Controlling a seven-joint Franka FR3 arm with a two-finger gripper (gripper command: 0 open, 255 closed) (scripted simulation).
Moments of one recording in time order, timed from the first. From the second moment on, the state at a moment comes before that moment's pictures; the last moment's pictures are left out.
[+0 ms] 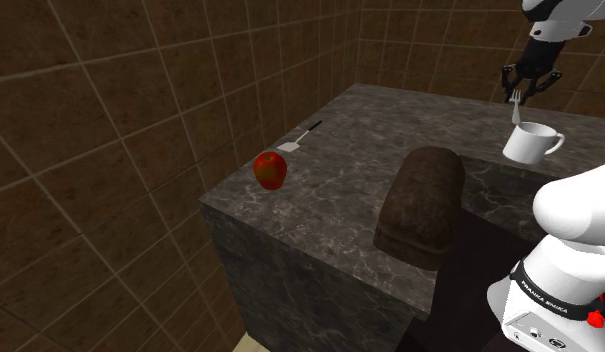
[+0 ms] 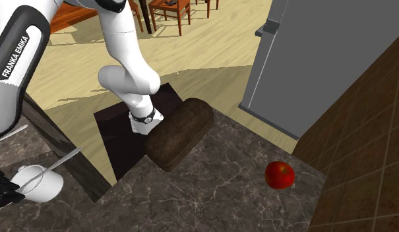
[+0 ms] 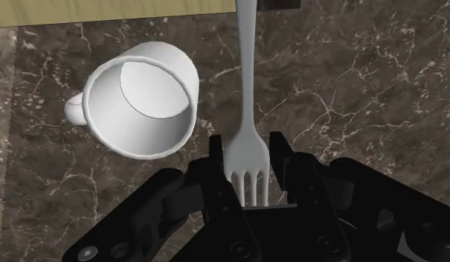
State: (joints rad) arm -0.74 -0.29 -0.22 -2.21 -0.07 1.99 0.33
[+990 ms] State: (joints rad) arm -0.87 0.19 -0.38 -1.66 0.09 1.90 -0.02
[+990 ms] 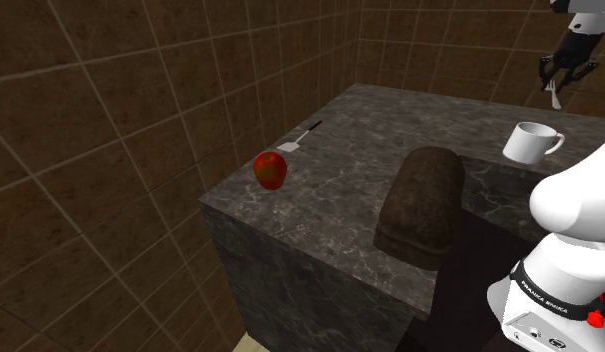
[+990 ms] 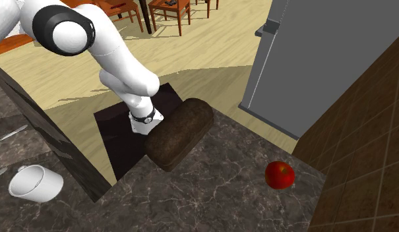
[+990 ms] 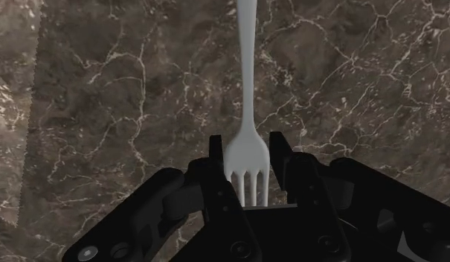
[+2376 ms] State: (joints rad) arm -0.98 0.47 -0.38 -1.49 0.21 1.98 -0.14
